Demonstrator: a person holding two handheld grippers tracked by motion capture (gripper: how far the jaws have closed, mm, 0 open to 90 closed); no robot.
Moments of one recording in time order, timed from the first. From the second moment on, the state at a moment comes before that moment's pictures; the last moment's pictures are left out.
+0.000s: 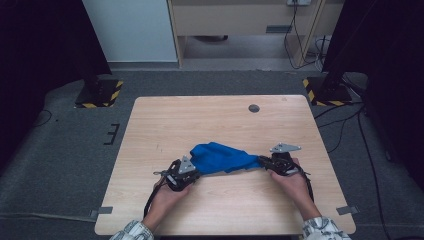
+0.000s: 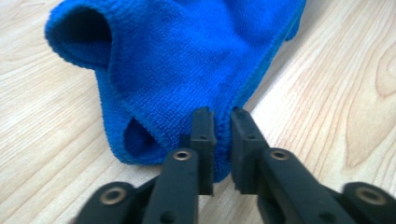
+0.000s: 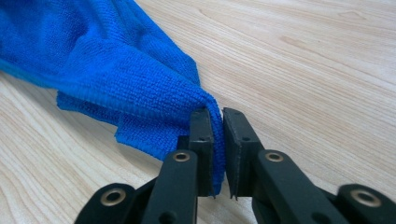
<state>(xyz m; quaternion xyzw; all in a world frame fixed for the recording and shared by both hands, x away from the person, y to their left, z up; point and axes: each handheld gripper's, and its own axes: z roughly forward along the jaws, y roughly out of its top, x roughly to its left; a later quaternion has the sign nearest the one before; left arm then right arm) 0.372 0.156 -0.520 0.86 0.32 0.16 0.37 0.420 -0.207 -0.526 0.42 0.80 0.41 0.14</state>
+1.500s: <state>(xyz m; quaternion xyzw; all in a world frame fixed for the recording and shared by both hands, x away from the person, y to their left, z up) 0.410 0.182 -0.472 0.78 0.38 0.20 0.44 0.406 -0.211 -0.478 0.39 0.78 0.46 0.16</state>
